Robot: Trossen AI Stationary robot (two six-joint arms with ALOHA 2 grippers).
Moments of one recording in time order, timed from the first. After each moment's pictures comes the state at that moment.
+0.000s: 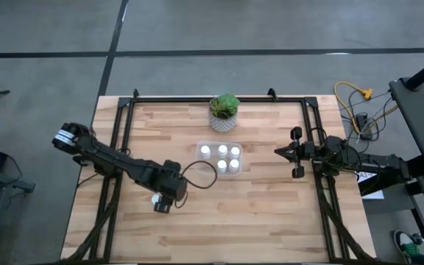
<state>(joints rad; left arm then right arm) -0.38 1.48 1.06 -0.83 -0.08 -0.18 -0.16 0.06 0.01 0.13 -0.13 -0.09</state>
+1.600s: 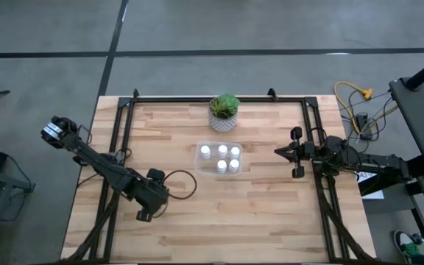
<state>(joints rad) -0.59 1.29 0.83 -0.75 -0.11 -0.39 -0.16 0.06 0.01 0.13 -0.13 -0.09</state>
